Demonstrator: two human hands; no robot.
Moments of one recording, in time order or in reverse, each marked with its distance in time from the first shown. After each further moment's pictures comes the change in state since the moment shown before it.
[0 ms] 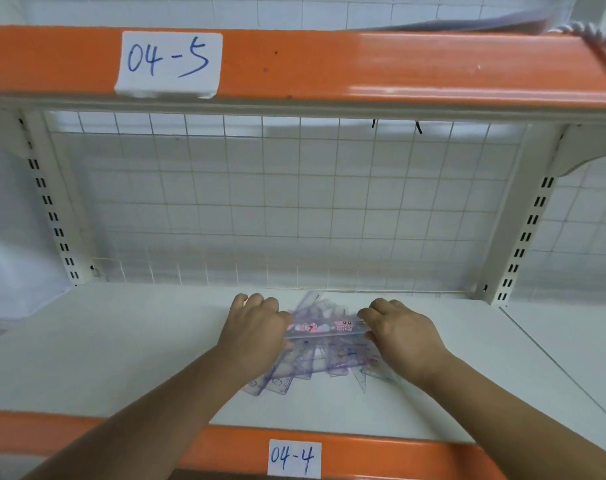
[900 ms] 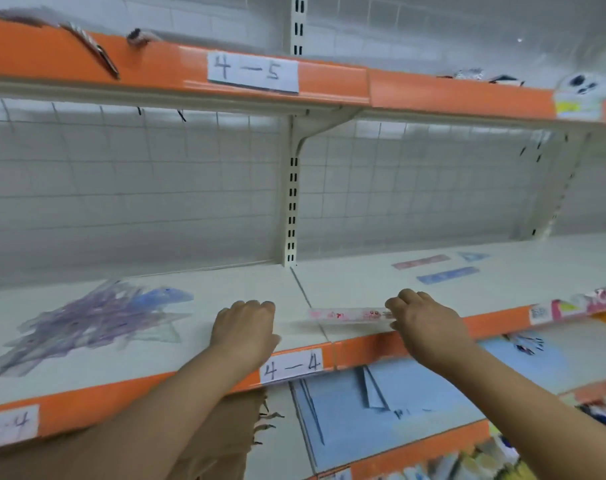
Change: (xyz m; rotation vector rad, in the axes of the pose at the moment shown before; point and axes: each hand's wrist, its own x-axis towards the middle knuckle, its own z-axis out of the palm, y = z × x) left_hand 0.022 0.322 -0.074 -0.221 -0.118 0.060; right_hand -0.278 0.254 -0.044 -0.200 -0.100 0.426
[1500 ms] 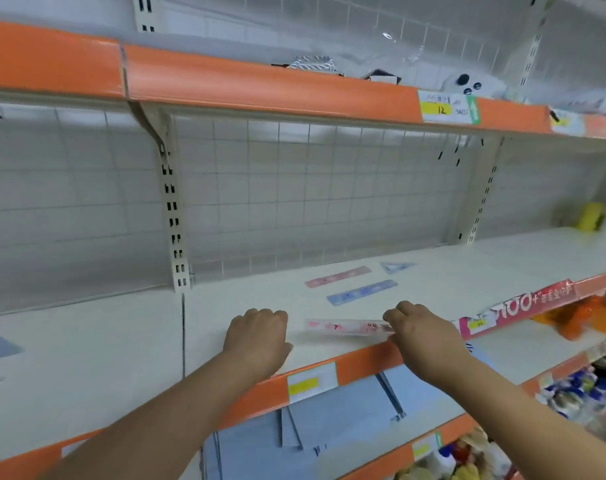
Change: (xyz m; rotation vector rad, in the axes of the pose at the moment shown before) left_hand 0.105 0.200 0.001 -0.031 -0.056 0.160; right_hand 0.005 0.191 0.049 -0.014 -0.081 0.116
